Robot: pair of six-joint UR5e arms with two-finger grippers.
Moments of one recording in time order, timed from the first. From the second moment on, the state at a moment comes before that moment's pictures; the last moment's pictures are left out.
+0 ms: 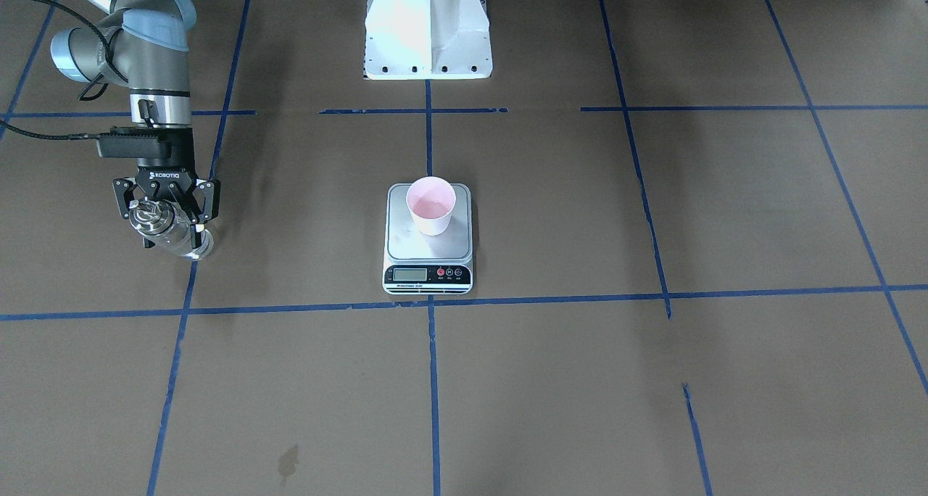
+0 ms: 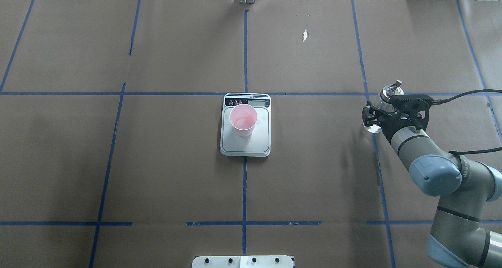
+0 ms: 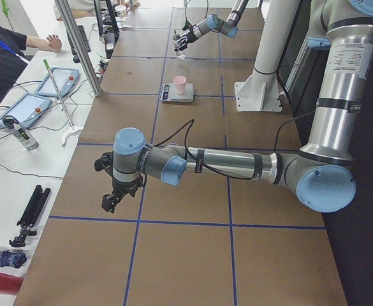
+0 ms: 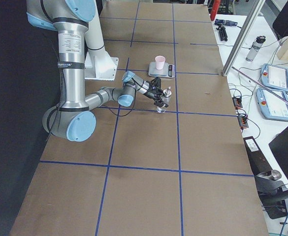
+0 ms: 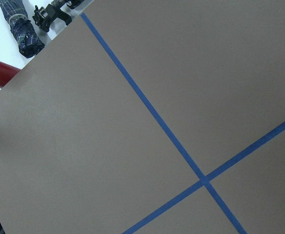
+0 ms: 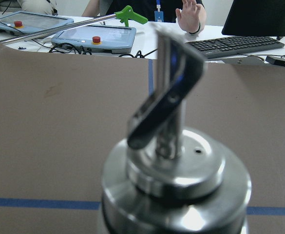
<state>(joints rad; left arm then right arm) -1.52 -1.70 -1.51 -1.87 -2.15 0.37 0.45 -1.58 1.81 -0.85 0.98 1.19</state>
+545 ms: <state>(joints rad) -1.52 -1.71 -1.51 -1.87 -2.15 0.37 0.46 -1.57 1.81 -0.85 0.98 1.19</state>
